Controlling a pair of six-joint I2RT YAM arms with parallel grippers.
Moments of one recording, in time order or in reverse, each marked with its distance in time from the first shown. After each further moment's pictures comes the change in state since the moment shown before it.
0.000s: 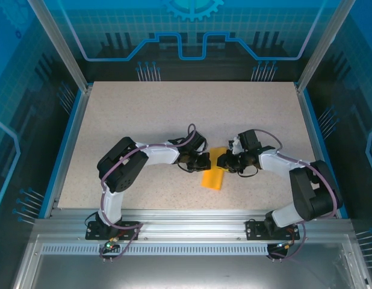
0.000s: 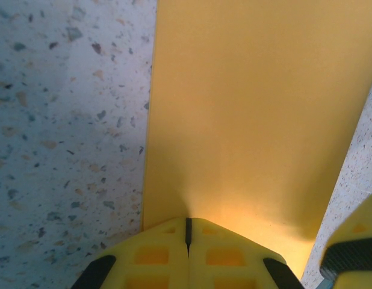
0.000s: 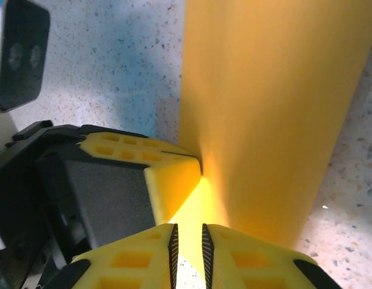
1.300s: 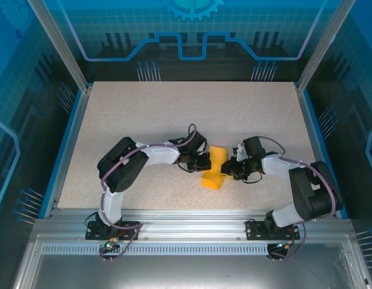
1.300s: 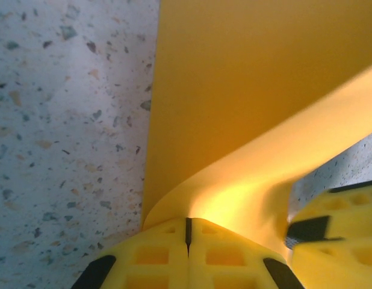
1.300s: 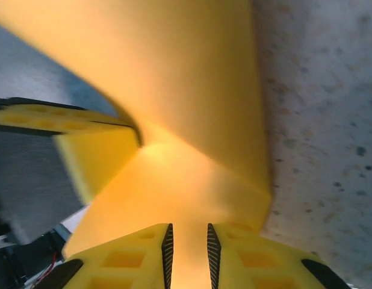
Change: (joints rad) left arm -0.003 0.002 0.005 -0.005 -0.001 0.003; right arm -0.053 0.009 -0.108 0.011 -0.031 -0.058
